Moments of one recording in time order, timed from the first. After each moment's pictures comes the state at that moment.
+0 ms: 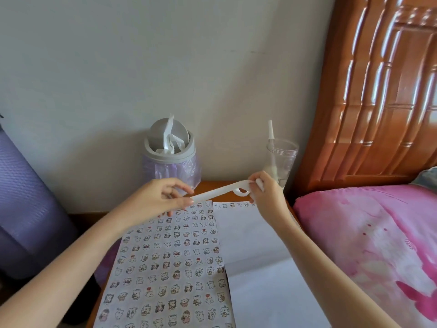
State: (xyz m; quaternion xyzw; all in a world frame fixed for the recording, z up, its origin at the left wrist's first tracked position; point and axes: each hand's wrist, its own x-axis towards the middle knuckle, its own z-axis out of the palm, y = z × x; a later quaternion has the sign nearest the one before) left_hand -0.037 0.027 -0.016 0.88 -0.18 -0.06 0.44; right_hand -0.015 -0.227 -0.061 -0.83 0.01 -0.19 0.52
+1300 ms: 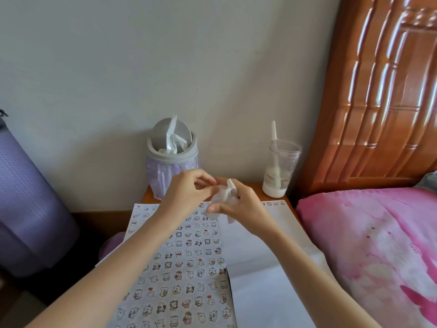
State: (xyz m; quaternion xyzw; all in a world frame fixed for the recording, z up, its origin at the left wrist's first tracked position) left_hand -0.028 -0.033 -0.024 0.85 -0.12 0.10 0.51; right_hand -0.036 -0.184 -0.050 -0.79 -0.16 -0.02 0.59
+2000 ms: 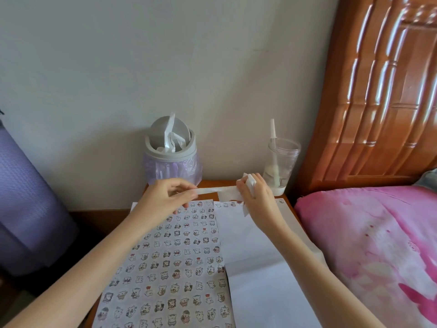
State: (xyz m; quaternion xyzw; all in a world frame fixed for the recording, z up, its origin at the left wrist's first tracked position) left_hand -0.042 0.007 -0.027 0.85 -0.12 0.02 0.51; right_hand -0.024 -0.206 -0.062 -0.85 -0.06 -0.19 0.48
